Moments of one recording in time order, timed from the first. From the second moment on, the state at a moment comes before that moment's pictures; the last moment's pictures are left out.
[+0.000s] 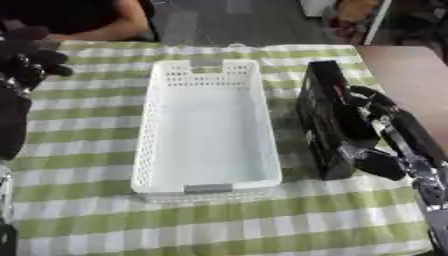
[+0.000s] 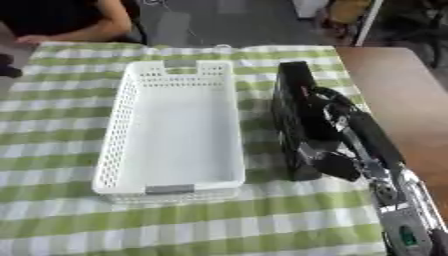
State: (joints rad) left arm -0.12 0.28 0.17 -1.98 0.30 -0.25 -0.28; right arm -0.15 -0.32 0.06 -1.78 0.81 -0.14 0.18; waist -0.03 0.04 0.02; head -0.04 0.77
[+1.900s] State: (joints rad) left arm -0.12 0.28 0.17 -1.98 0.30 -0.25 -0.29; right arm -0.12 -0.25 0.02 -1.79 1.07 -0.09 0.10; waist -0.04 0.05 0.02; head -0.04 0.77
